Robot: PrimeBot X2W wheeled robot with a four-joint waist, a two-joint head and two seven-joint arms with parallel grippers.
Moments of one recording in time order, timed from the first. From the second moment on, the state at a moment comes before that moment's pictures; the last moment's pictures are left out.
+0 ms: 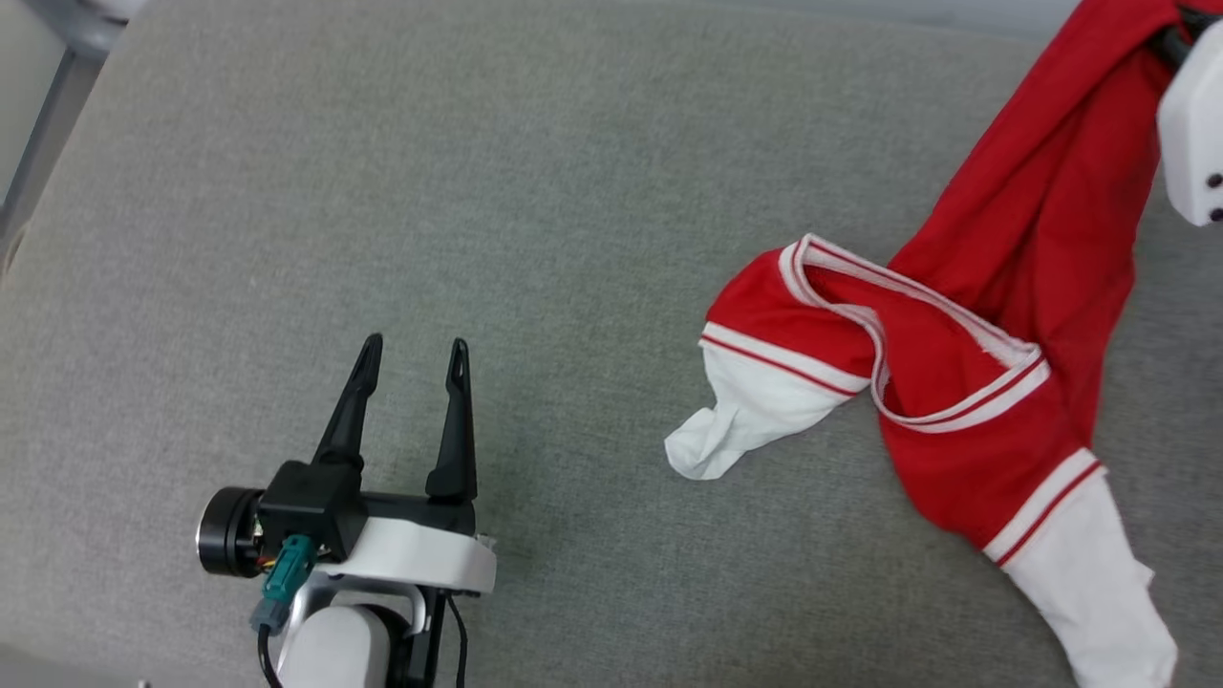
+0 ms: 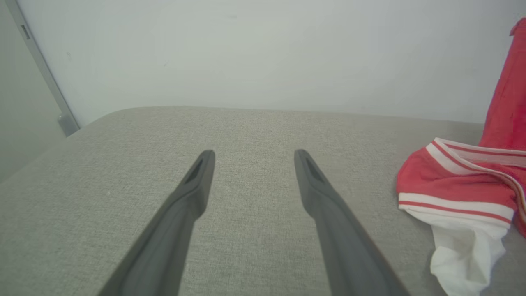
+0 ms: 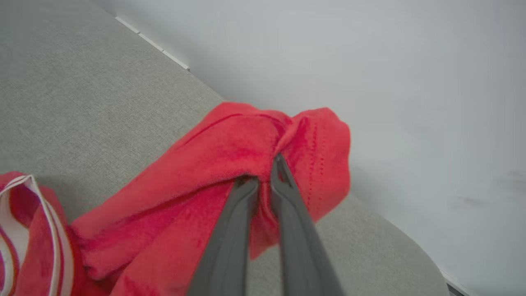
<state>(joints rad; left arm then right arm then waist) -0.14 0.05 -0.13 0.02 -0.12 0.03 -0.26 -1.00 -0.63 0.46 0.35 0.43 0.13 0.58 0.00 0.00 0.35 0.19</state>
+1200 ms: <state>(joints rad) -0.05 0.05 -0.07 0.03 -0.07 0.02 -0.26 -0.63 -0.52 0.30 0.46 0.42 0.13 -0.07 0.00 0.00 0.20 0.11</state>
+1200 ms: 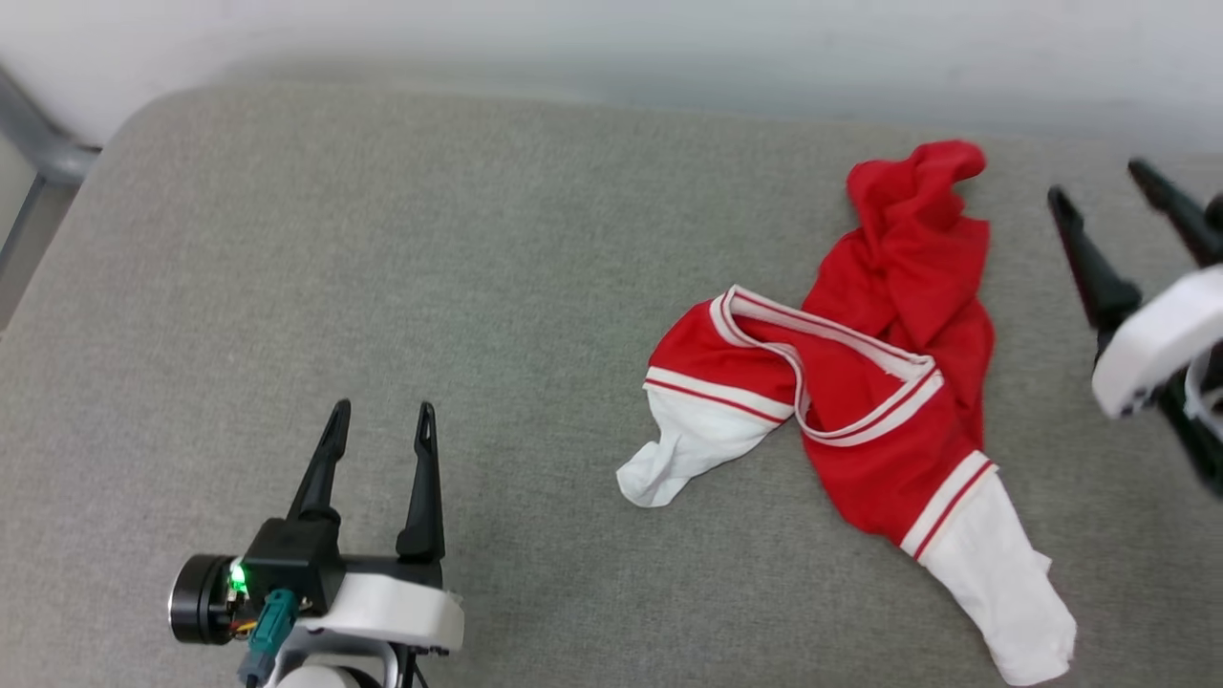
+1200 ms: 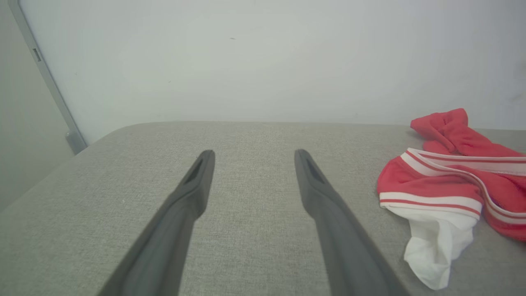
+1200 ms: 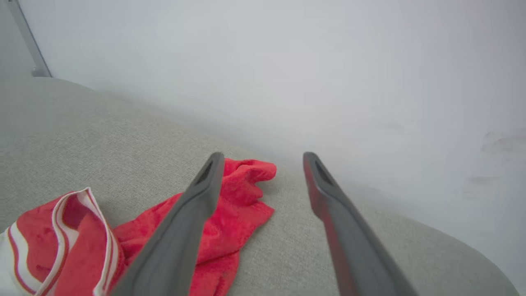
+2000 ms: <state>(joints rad) 0.02 0.05 -0.06 0.02 -0.07 0.02 -0.26 -0.05 -0.68 0.18 -0.22 0.57 0.13 0.73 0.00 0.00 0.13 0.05</state>
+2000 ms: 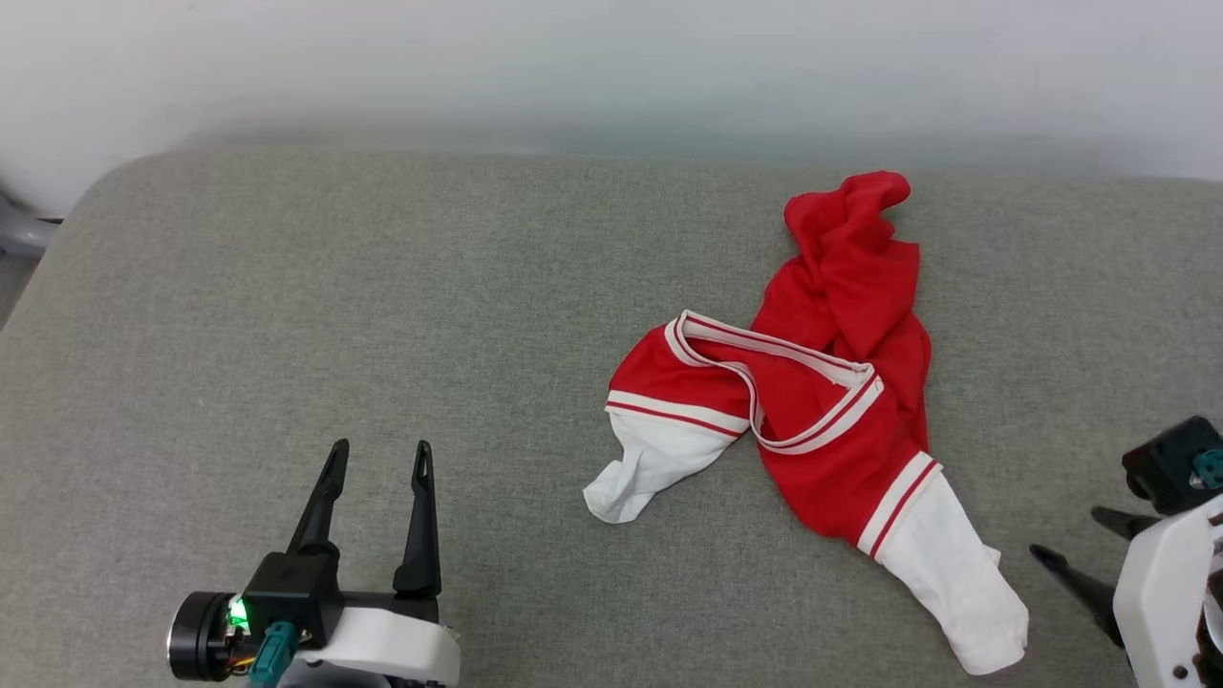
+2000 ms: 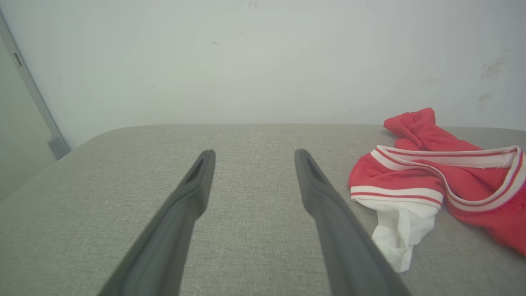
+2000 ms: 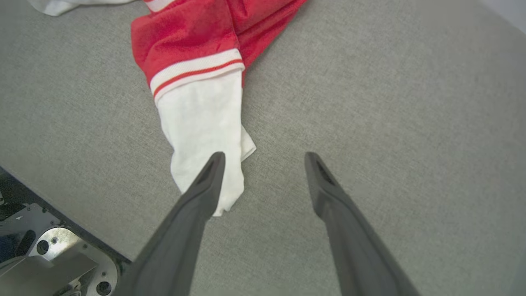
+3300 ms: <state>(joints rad) -0.03 0.05 -0.08 0.03 -0.08 0.02 -0.26 -0.11 -0.70 0.11 0.22 0.63 0.13 0.49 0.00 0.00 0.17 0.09</state>
